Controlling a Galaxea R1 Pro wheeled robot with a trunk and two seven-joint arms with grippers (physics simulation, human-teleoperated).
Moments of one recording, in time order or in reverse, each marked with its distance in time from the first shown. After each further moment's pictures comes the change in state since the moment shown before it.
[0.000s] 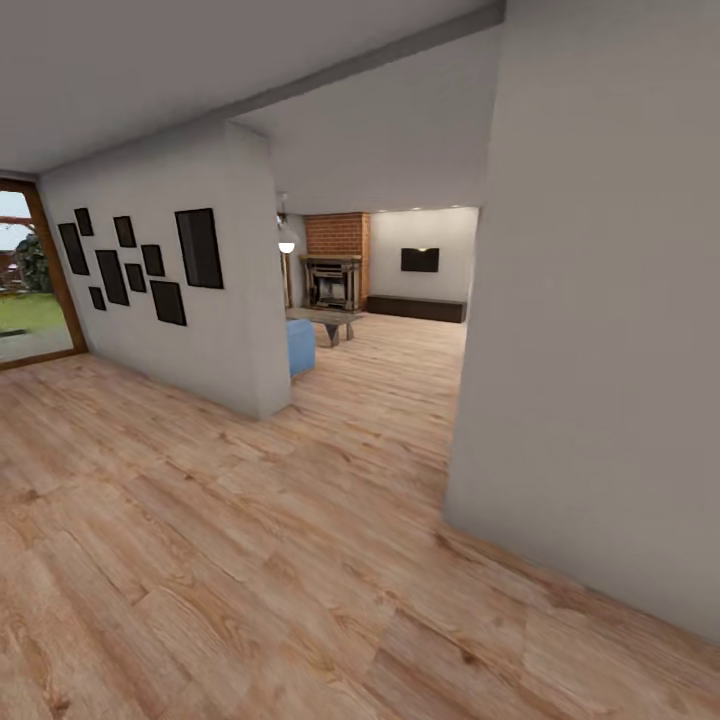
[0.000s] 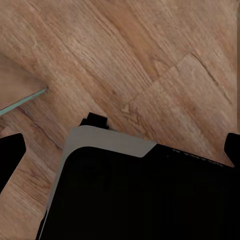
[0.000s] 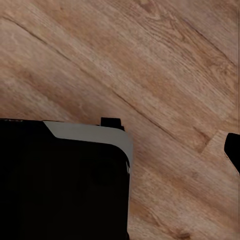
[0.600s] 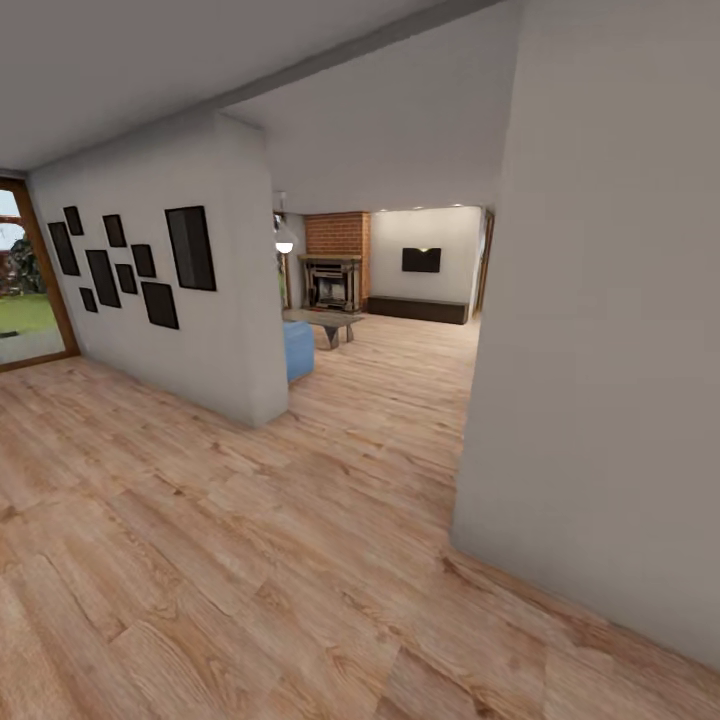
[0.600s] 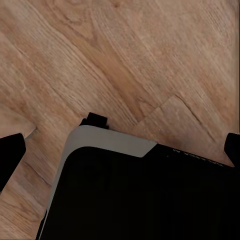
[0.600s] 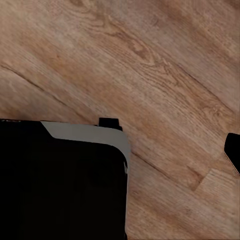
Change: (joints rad) left arm 0.000 0.000 0.000 0.000 0.000 0.000 0.000; right arm -0.001 -0.002 0.000 0.000 0.002 0.000 -0.005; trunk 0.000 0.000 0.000
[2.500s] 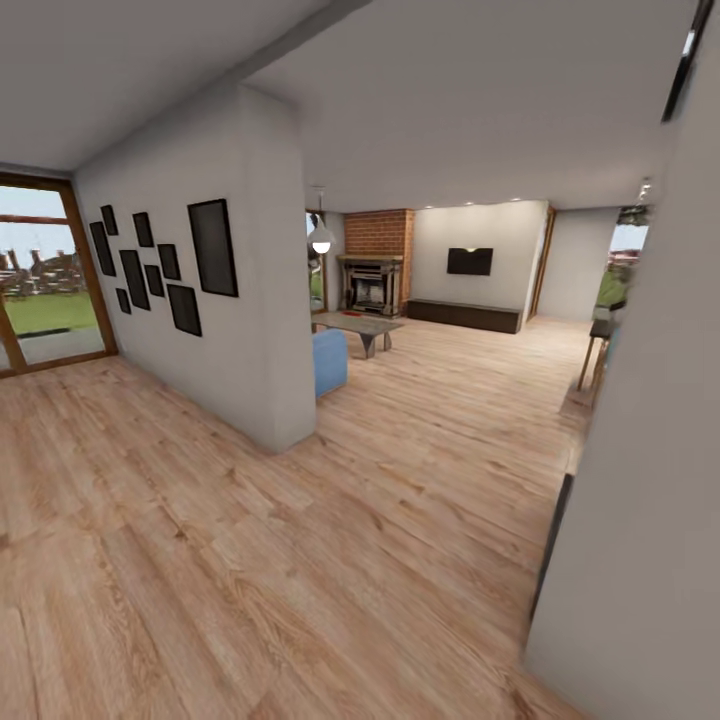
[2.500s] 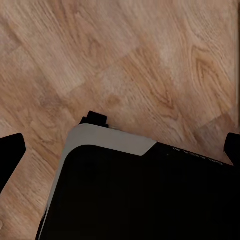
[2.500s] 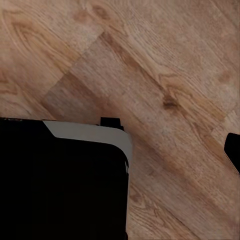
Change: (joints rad) left arm 0.000 0.000 0.000 0.000 0.000 0.006 0.000; right arm 0.000 -0.002 0.001 0.000 0.001 0.001 0.012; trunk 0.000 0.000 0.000
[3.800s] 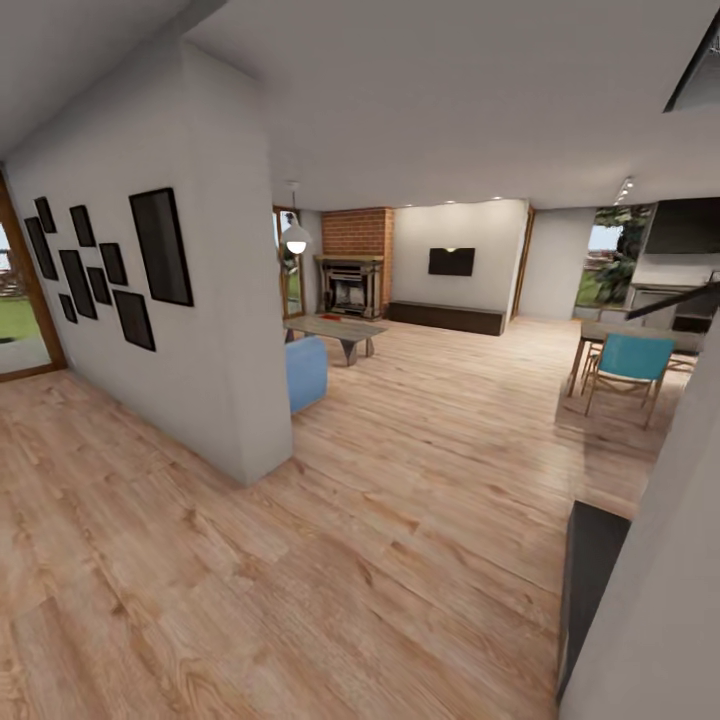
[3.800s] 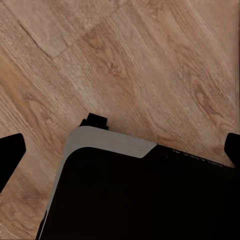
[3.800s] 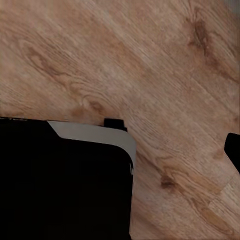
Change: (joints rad) left arm 0.000 0.000 0.000 0.000 0.001 -0.009 0.000; right arm 0.001 0.014 0.006 0.000 0.008 -0.004 -0.009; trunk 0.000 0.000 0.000
